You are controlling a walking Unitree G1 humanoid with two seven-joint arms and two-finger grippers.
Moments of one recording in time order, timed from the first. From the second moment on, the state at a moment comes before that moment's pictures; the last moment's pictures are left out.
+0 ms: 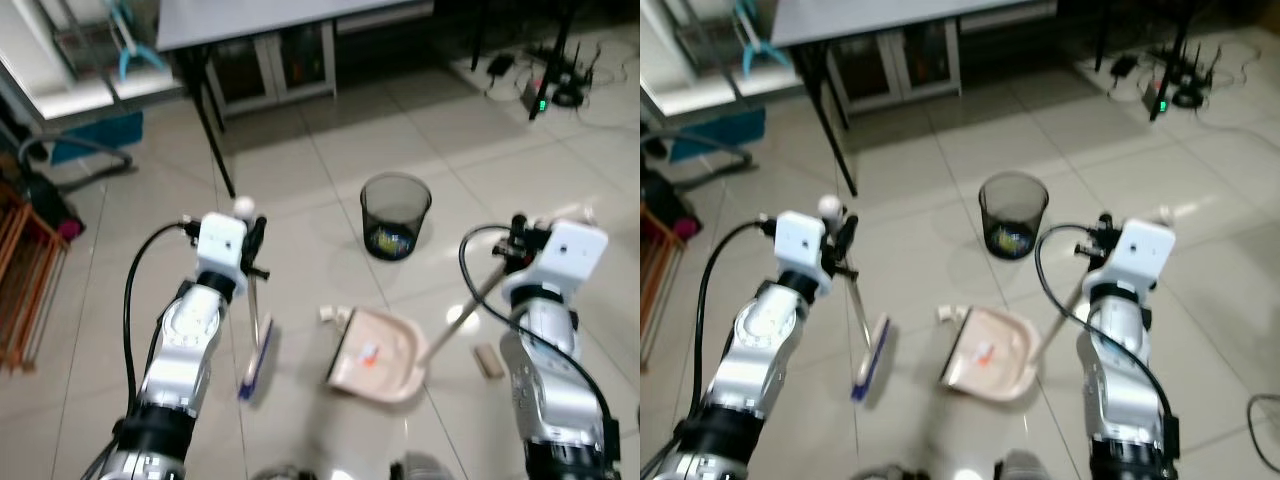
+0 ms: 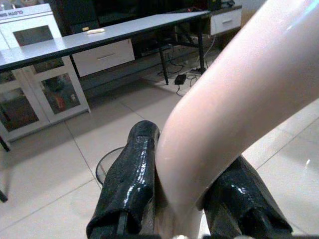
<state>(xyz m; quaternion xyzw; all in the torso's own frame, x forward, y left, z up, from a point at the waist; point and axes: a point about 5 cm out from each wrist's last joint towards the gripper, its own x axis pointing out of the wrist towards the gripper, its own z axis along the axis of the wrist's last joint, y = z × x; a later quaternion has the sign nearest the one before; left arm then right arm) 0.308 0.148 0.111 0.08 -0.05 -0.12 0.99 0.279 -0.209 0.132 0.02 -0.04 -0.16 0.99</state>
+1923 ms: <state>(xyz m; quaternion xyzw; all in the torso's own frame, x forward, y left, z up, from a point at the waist) 0.320 0.125 0.089 0.09 -0.03 -0.19 0.98 0.310 -0.238 0.109 -0.17 -0.02 -0.18 0.97</state>
